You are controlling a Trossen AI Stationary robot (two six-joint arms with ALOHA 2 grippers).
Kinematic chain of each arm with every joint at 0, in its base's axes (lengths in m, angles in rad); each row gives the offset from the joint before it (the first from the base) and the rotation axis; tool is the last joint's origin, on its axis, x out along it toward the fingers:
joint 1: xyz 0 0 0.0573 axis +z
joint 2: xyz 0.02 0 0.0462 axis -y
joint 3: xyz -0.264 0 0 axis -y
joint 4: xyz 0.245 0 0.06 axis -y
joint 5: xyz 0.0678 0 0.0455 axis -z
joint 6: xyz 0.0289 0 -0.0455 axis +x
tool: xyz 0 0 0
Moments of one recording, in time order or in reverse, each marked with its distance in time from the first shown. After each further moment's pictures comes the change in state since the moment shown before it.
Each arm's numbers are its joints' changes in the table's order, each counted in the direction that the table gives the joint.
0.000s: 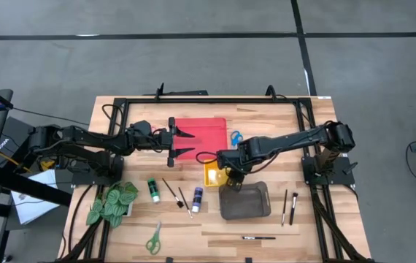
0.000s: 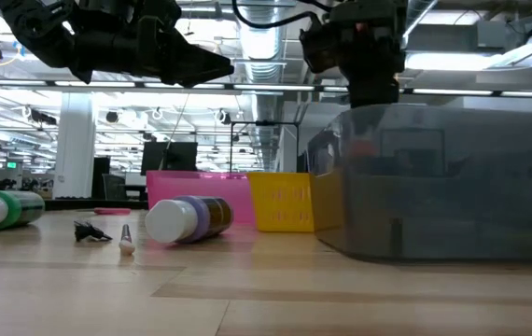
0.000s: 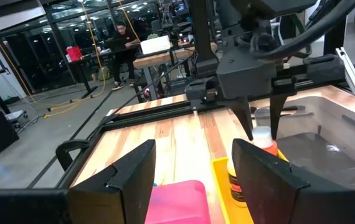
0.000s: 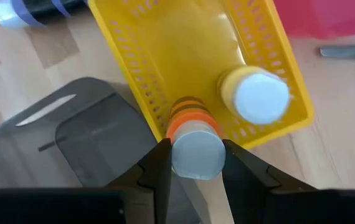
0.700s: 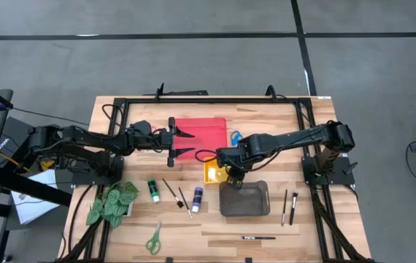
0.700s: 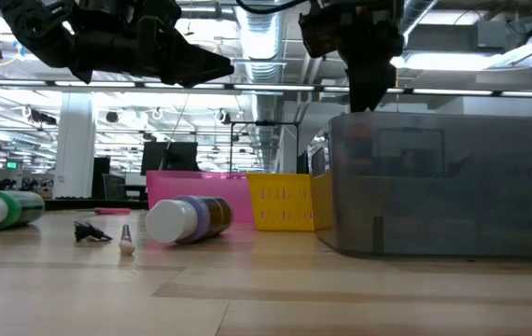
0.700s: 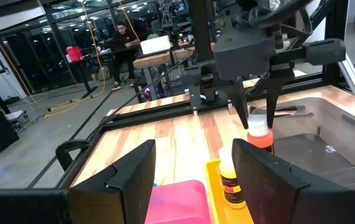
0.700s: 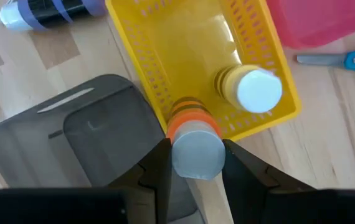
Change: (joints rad) left arm 0.000 0.000 0.000 0.000 0.000 0.000; right arm 0.001 0.000 0.083 -0.095 0.033 -0.024
